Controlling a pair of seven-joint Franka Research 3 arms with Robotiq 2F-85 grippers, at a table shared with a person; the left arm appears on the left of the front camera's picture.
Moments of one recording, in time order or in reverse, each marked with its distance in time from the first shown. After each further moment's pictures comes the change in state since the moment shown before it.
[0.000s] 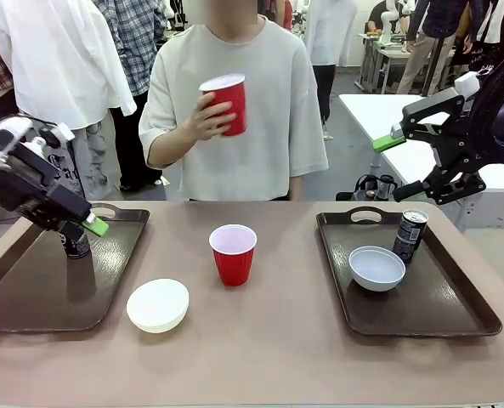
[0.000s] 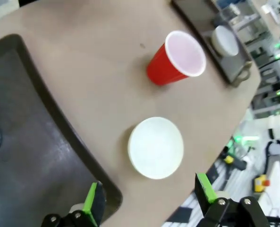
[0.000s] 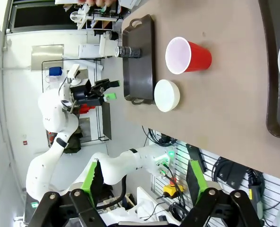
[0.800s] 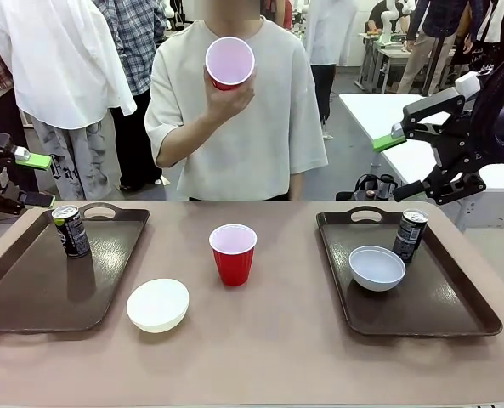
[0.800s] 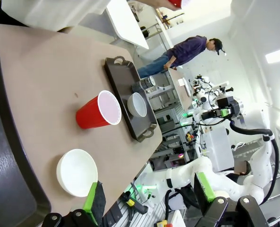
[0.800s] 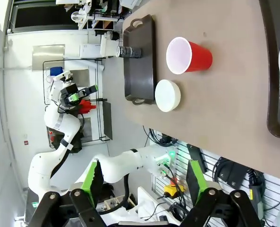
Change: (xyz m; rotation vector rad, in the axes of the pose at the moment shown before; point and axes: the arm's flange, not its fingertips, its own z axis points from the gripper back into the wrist) left arm -0.037 0.048 0.082 -0.542 -0.312 0.299; right arm 0.000 -0.001 0.001 0.006 -0.001 -0.001
